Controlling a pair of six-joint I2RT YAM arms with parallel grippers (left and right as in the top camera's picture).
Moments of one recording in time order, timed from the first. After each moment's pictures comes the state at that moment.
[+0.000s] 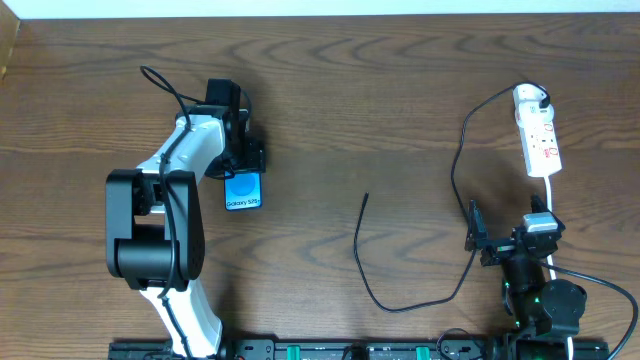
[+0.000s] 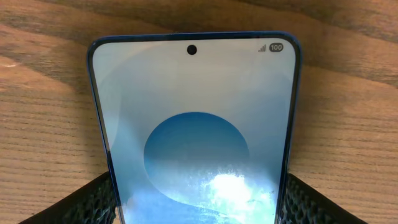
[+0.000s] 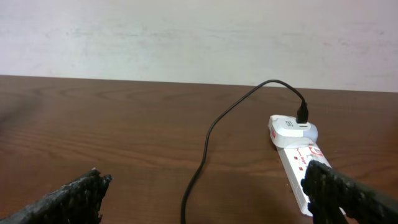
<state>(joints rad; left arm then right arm) -0.06 1.99 1.28 -0.74 0.03 -0.12 -0.07 0.01 0.01 -0.06 -0.19 -0.02</state>
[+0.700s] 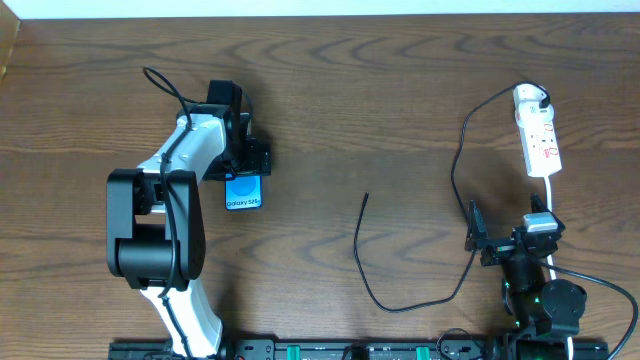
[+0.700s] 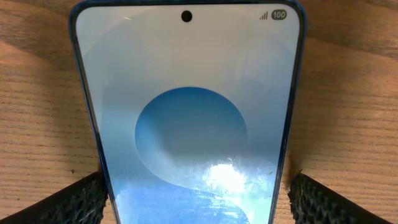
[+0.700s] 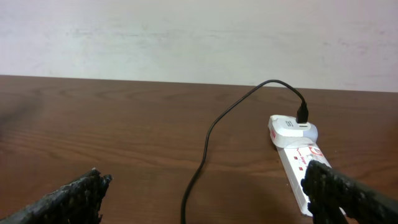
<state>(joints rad) -0.06 1.99 1.29 -0.79 0.04 -0.13 -0.07 0.01 0.01 -0.06 -0.19 -0.02</state>
